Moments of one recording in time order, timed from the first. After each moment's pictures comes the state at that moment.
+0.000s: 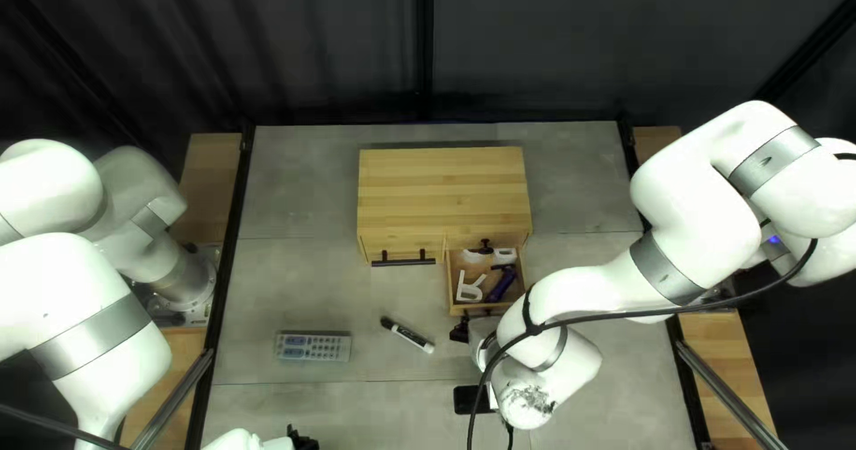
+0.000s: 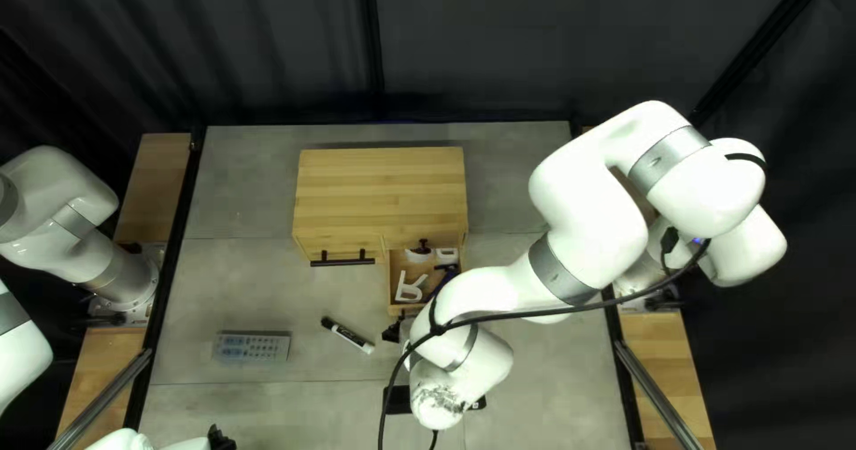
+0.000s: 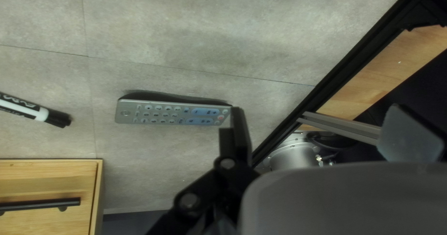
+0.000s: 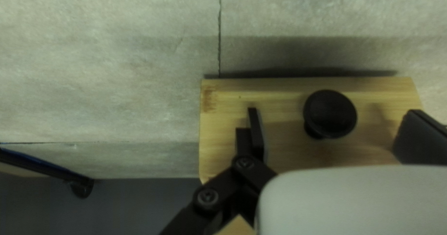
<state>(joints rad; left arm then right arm) -0.70 0.26 -0.26 1.24 0.05 1.48 0.28 0.36 0.46 0.14 1.17 -0.72 1.16 -0.65</state>
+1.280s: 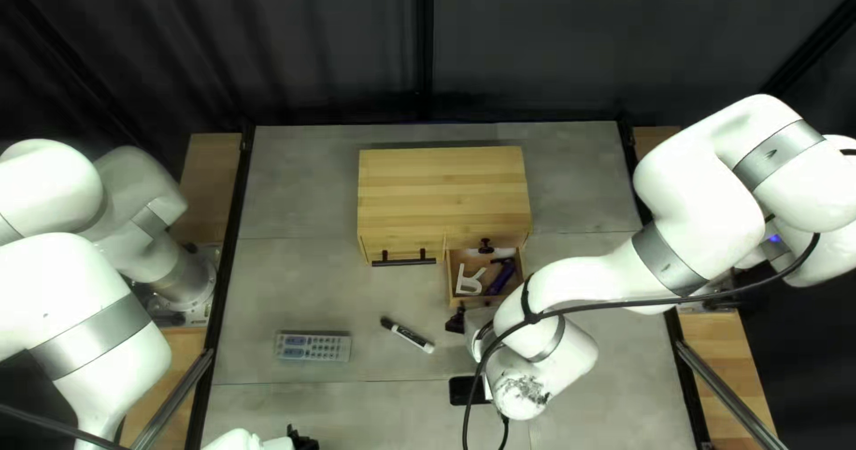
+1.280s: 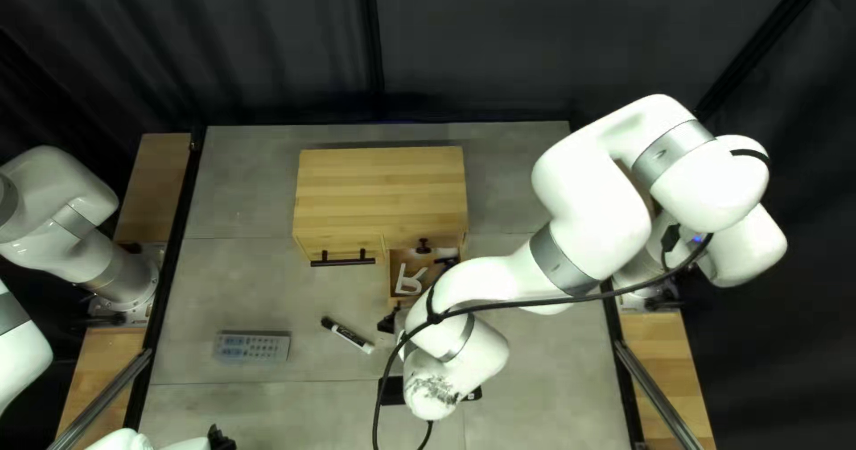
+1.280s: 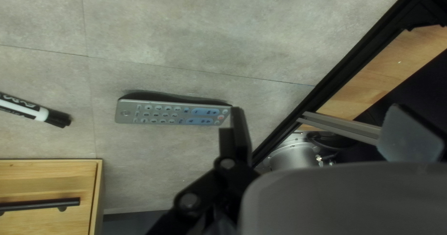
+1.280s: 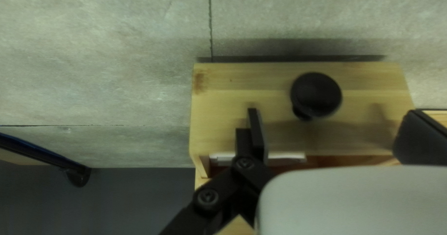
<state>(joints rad) -0.70 0.26 -0.26 1.24 0.05 1.48 0.28 0.35 0.44 0.13 1.19 -0.72 1.19 -0.69</state>
